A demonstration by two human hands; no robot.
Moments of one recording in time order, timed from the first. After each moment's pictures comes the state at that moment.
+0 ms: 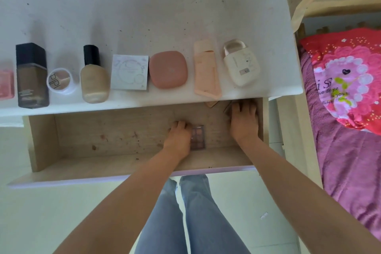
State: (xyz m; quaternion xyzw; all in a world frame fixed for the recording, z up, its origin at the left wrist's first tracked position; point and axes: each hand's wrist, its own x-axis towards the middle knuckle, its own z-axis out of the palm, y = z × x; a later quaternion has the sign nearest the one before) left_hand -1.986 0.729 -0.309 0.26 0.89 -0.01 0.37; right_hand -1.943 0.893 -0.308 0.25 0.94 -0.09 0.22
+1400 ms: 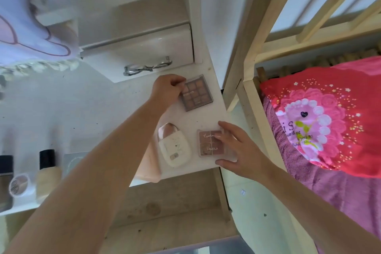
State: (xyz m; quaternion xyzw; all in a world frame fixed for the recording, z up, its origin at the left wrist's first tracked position) left_hand -2.166 0.947 -0.197 0.07 0.88 0.41 0.22; right_hand -1.958 1.054 -0.259 -0.02 0.92 -0.38 -0.09
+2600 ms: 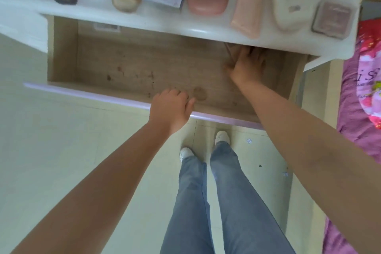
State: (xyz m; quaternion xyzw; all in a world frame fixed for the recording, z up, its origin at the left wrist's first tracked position) left_hand -1.914 0.668 -0.287 0.19 0.97 0.11 0.10; right_hand -1.982 0.861 -0.323 0.22 0.95 -0.19 0.15
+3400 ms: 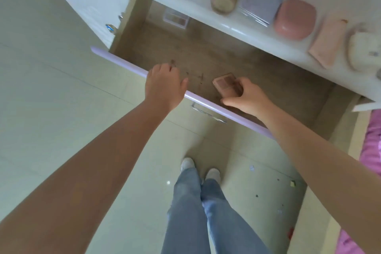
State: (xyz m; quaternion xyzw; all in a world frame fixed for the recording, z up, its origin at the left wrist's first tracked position) left_hand -1.939 0.549 -0.273 0.00 0.99 0.10 0.06; right_hand -1.949 0.744 -0.261 0.08 0.89 -0.32 0.31
